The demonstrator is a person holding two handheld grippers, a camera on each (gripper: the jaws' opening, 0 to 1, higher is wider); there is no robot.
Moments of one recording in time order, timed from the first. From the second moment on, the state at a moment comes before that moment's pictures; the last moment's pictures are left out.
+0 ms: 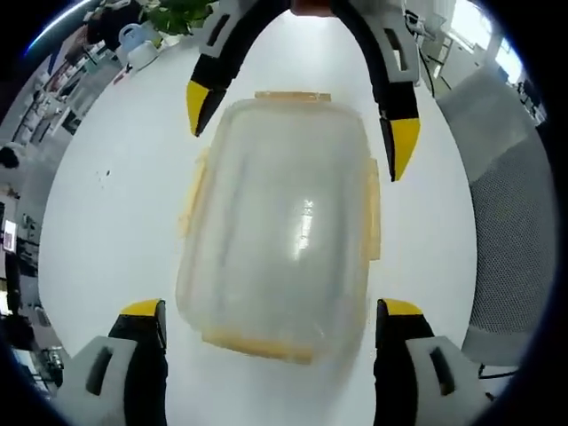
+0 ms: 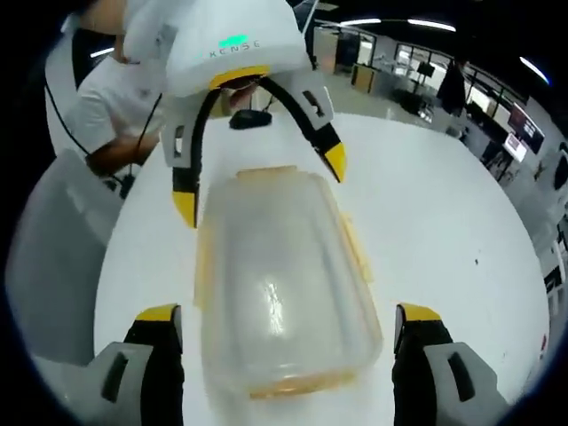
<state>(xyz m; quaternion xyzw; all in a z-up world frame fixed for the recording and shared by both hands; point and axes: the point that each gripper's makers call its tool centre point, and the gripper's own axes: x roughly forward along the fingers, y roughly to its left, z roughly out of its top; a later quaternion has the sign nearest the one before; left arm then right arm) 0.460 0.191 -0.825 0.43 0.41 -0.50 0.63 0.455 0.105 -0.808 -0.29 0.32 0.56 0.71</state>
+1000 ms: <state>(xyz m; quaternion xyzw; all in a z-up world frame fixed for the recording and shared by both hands) 0.449 0.220 -0.821 0.34 0.43 -0.47 0.70 0.452 0.102 -0.788 -0.21 0.30 0.54 0.76</state>
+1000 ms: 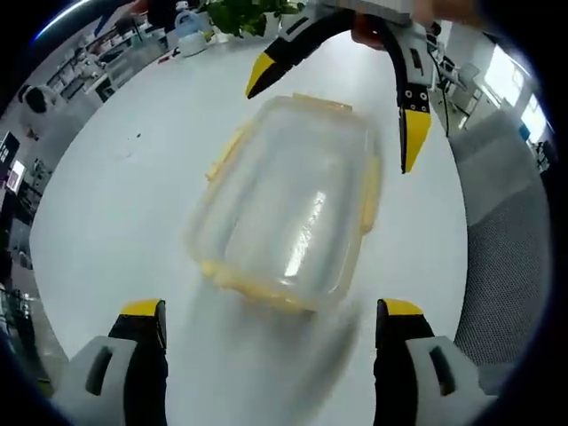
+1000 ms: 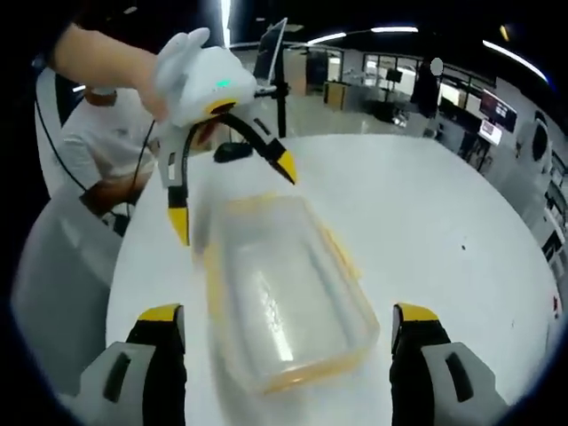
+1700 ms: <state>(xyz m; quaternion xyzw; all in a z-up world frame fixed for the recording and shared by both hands) 0.444 0.231 -0.811 0.22 0.42 -0.43 0.77 0.455 0.088 -0.767 -0.13 0.27 0.49 0.82</state>
